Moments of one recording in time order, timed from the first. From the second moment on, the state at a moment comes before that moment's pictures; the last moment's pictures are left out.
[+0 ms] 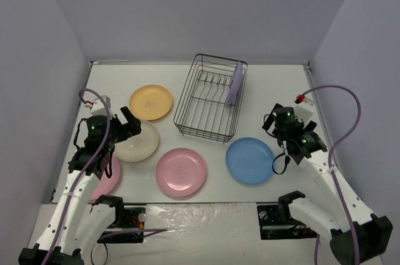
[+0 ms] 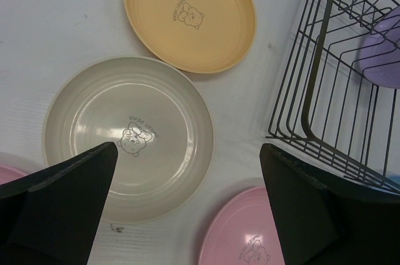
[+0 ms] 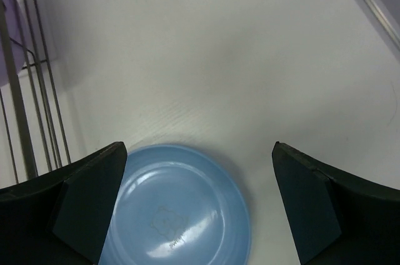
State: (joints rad) left arm -0.13 0.75 0.70 -0.42 -0.04 -0.46; right arm 0.33 0.94 0.82 -0.67 0.59 0.66
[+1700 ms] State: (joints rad) left arm -0.13 0.80 0.69 -0.38 -0.06 -0.46; right arm 0.18 0.89 0.51 -0.67 0.26 0.90
